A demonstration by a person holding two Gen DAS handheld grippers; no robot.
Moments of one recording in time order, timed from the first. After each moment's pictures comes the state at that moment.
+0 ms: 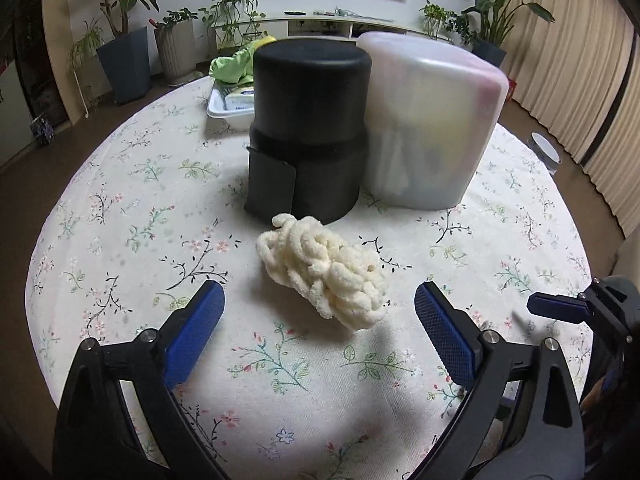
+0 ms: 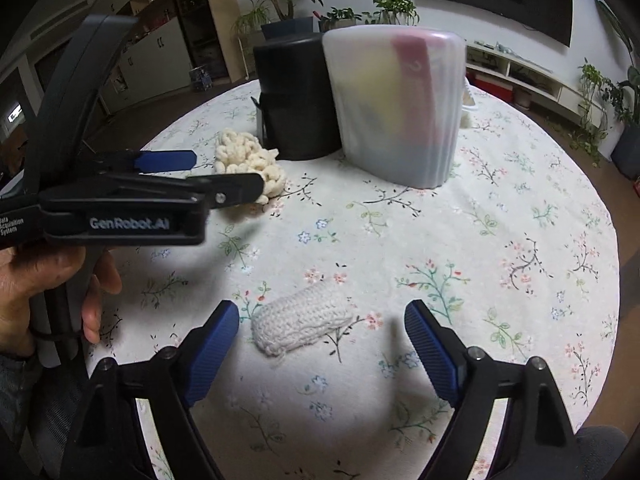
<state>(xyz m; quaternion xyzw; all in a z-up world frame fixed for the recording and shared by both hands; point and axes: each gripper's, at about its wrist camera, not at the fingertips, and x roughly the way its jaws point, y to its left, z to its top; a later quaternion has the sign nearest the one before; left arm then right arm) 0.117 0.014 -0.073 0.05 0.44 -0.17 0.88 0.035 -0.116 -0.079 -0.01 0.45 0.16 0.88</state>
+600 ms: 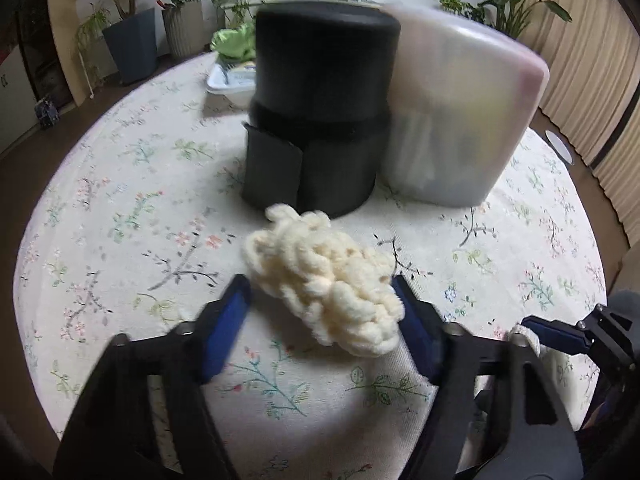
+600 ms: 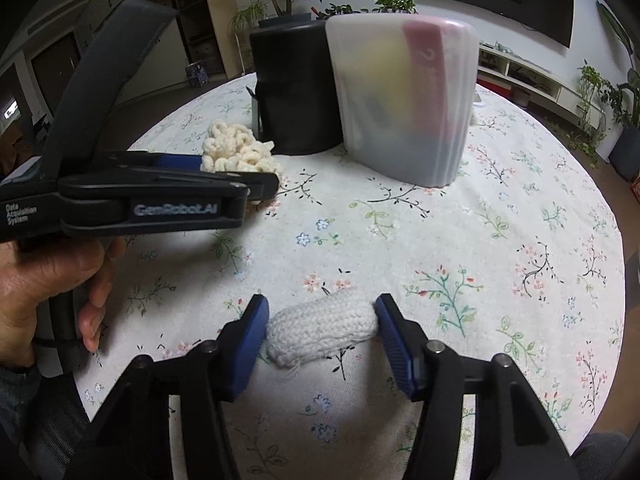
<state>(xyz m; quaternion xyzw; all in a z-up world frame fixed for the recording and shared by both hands) 0.136 0.007 -0.092 0.04 0.47 -0.15 0.87 0.044 -0.106 -0.088 -0.02 0.46 0.15 0.88</state>
